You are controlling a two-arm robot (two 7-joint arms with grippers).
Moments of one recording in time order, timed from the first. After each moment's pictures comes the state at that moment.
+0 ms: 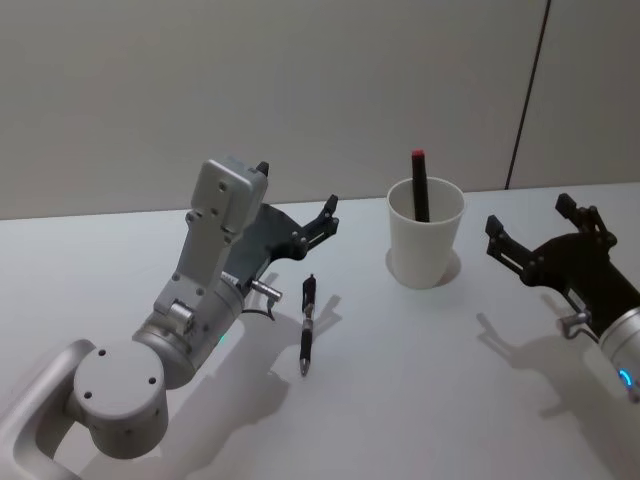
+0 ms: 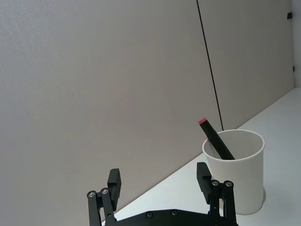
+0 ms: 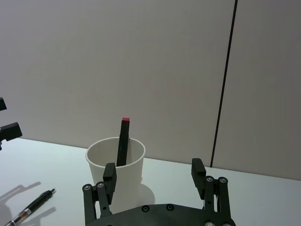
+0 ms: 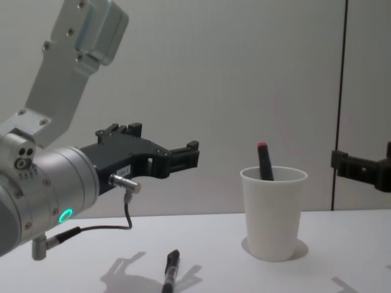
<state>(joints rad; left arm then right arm) -0.24 0.38 0.45 -1.63 -0.20 0.01 -0.01 0.00 0.34 -0.23 -1.76 0.29 0.04 0.07</state>
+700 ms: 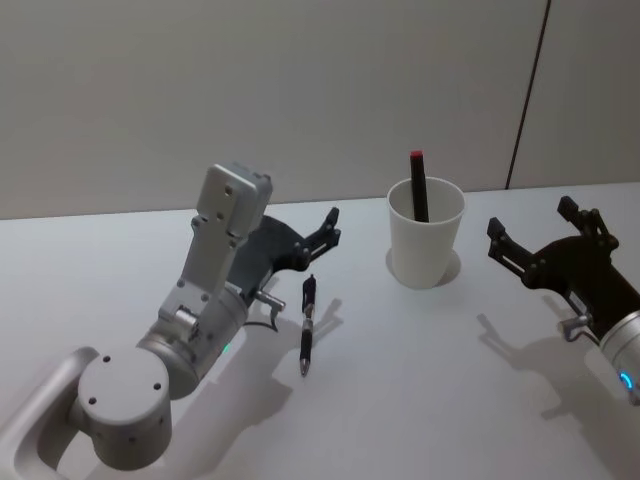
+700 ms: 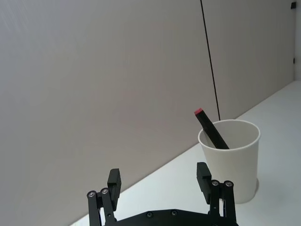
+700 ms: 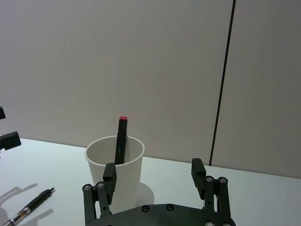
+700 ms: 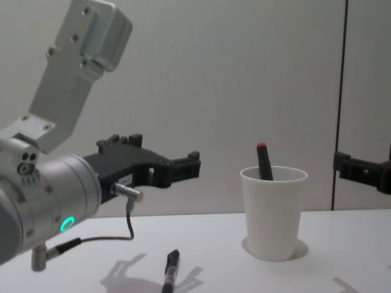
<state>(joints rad) -0.22 0.38 0.46 -1.65 -0.22 0.07 0.00 -0.01 0.34 -0.23 -1.77 0.29 0.03 0.07</state>
